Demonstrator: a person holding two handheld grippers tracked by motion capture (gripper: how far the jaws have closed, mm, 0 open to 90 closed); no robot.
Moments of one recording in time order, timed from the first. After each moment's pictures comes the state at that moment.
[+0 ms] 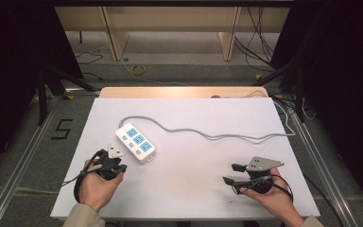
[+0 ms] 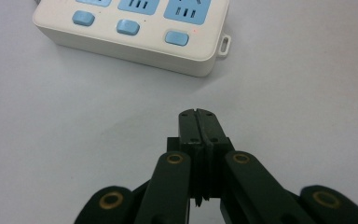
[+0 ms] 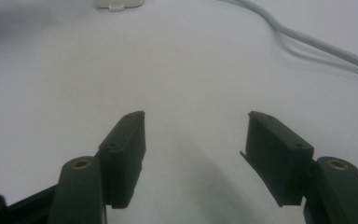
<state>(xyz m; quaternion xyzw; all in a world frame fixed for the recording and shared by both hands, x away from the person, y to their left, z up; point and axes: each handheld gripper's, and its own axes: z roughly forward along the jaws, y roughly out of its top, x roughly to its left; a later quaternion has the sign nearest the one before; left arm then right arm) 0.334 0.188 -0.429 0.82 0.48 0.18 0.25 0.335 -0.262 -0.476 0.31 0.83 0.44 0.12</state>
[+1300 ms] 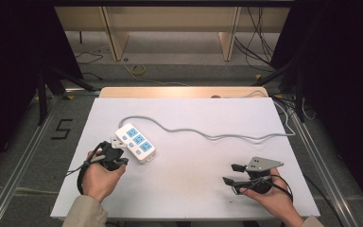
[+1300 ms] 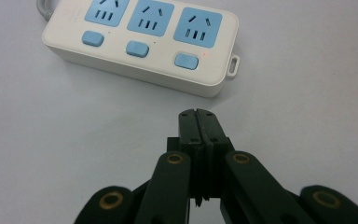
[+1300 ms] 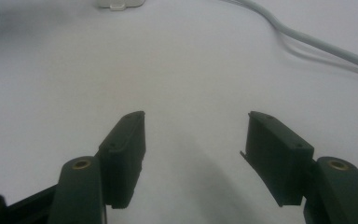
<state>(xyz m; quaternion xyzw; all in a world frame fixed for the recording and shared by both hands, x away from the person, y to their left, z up) 0.355 0.183 -0.420 0.82 0.48 0.18 0.24 0.334 -0.262 -0.476 0.31 0.83 0.44 0.12</state>
